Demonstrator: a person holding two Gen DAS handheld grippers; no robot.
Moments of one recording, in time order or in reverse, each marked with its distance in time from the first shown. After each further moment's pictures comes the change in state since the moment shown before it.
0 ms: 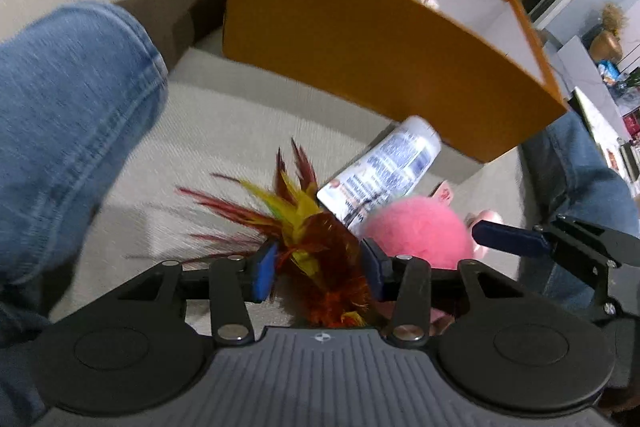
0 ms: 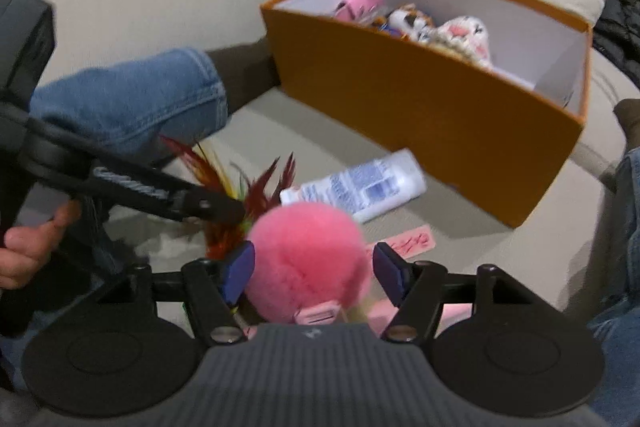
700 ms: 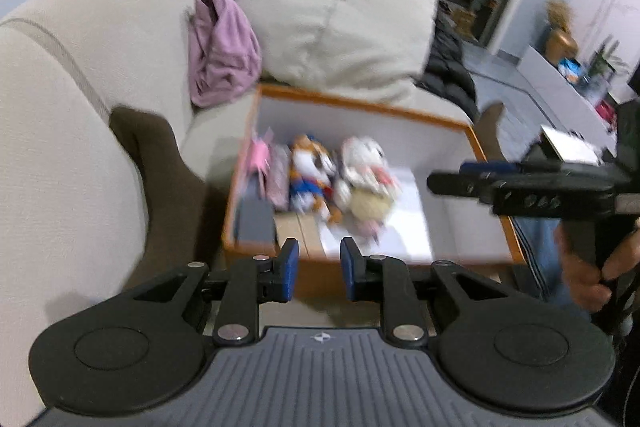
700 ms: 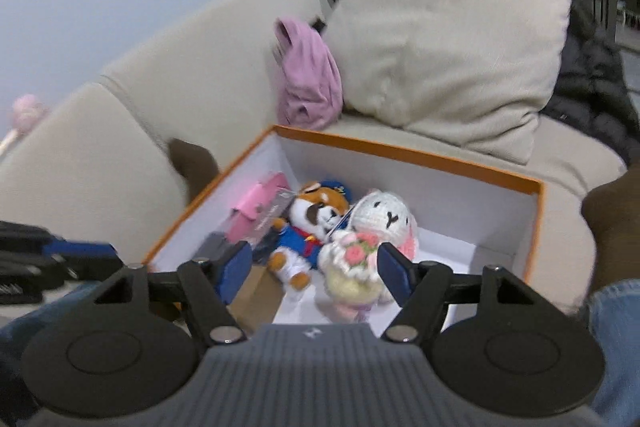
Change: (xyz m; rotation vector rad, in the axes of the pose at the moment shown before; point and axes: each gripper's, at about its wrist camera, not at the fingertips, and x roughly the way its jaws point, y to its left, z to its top) left arm -0.088 -0.023 0.114 0.269 -0.233 -0.017; right arm -0.036 -0.094 0.144 0.196 -0.260 -0.032
